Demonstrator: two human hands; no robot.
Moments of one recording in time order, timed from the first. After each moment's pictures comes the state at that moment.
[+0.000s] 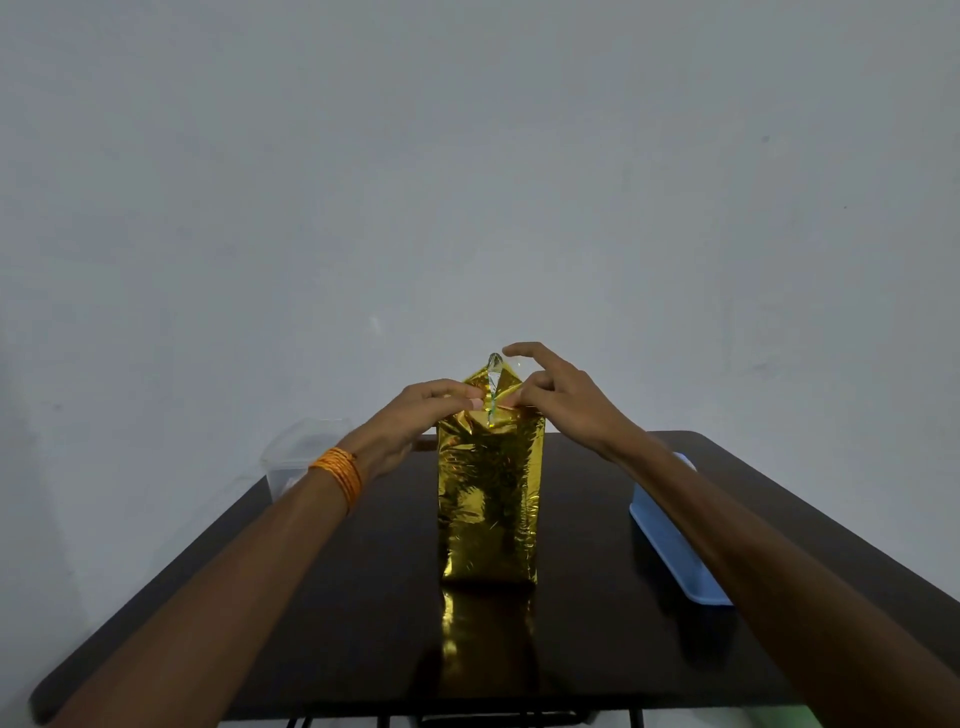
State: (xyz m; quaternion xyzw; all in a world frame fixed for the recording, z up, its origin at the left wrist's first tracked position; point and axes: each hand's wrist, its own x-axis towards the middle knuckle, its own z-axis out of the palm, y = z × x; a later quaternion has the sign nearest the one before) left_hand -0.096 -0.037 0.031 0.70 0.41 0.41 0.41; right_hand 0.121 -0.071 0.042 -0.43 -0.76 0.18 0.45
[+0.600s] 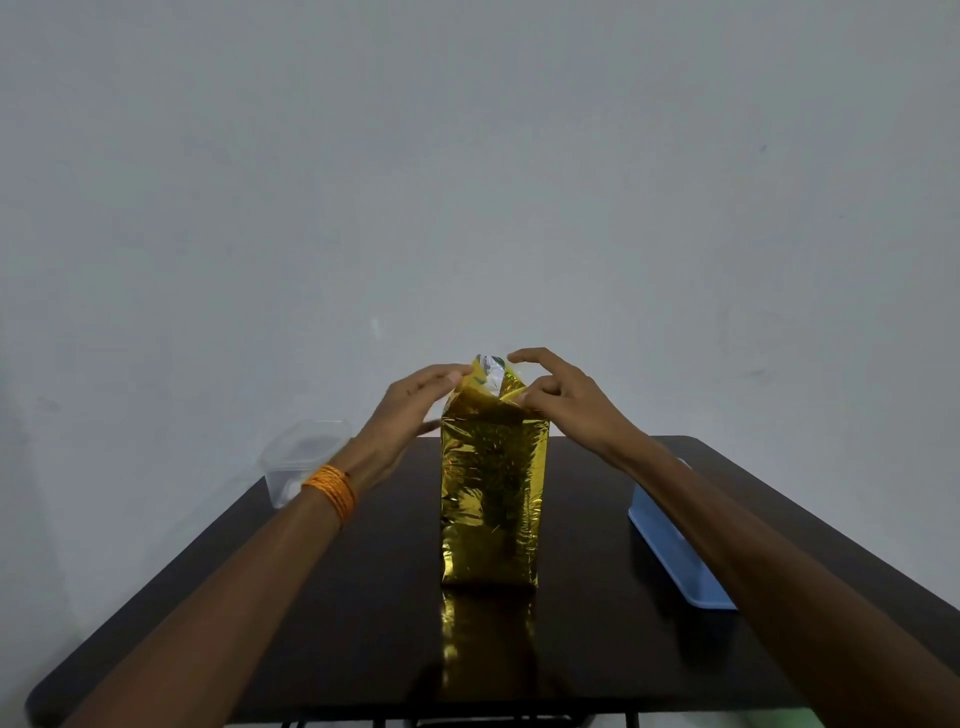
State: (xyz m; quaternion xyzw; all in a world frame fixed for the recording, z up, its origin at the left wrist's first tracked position) left_hand -0.105 -0.048 0.028 0.71 0.34 0.49 0.37; right_hand 0.123 -0.073 0.040 -0.44 -0.75 0.19 0.46
